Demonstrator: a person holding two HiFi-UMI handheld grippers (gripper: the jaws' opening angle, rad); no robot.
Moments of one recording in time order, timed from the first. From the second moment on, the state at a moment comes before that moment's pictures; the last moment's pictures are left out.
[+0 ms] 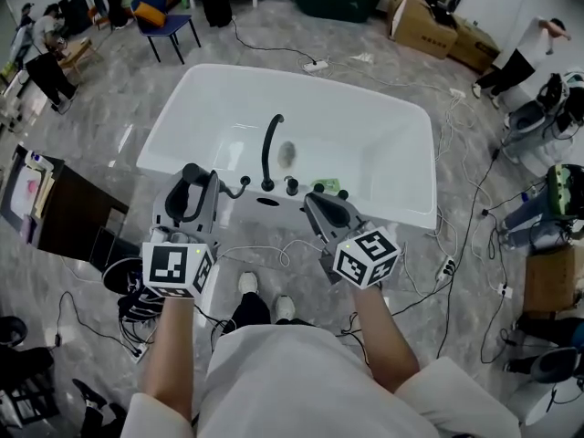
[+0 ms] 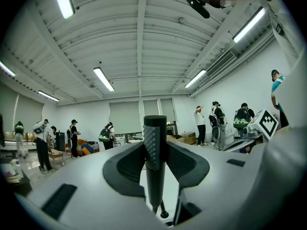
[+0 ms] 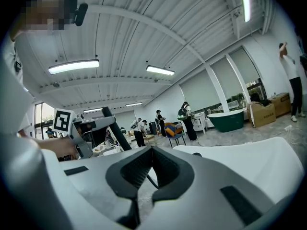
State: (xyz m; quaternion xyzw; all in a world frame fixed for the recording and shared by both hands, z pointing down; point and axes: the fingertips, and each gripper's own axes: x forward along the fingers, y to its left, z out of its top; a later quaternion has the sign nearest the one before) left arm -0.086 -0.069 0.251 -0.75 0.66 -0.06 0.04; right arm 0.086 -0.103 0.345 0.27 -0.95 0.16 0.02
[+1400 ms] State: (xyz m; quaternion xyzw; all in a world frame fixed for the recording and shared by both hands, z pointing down) left arm -0.145 -0.195 0.355 -0.79 0.61 -0.09 -0.06; right arm 0.020 -0.201 0.403 0.31 -0.92 0.21 0.08
